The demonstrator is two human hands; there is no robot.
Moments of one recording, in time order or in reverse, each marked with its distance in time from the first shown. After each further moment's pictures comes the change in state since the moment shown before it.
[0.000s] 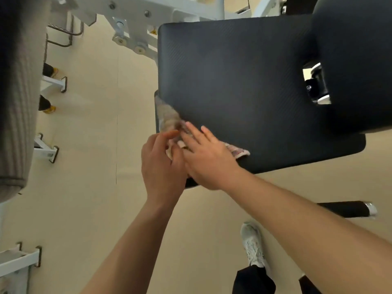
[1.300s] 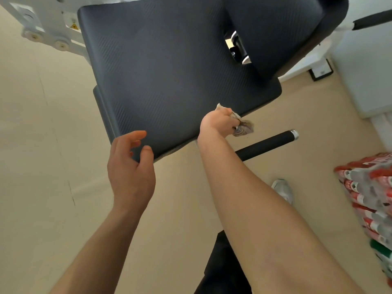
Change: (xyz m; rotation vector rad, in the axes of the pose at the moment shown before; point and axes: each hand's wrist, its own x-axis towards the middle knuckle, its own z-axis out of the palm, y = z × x) left_hand -0.060 -0.012 -0.030 -0.217 -0.227 0.066; right_hand -0.039 0.044 0.007 1.572 1.174 1.874
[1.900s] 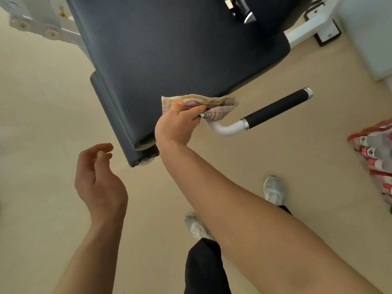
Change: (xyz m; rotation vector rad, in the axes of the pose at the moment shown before) left_hand -0.027 -0.068 -0.049 -0.141 0.187 -0.180; right_hand -0.104 0.092 -0.015 -0.254 -0.297 -0.213
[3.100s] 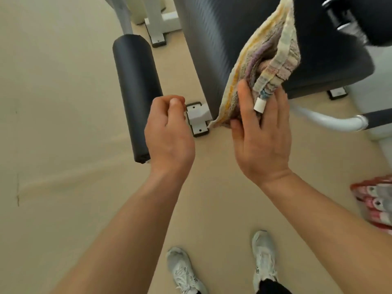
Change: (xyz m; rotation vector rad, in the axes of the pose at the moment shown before) left_hand 0.079 -0.120 0.024 -0.477 -0.231 -0.137; right_hand 0.017 0.122 -0.014 -1.188 0.241 -1.732
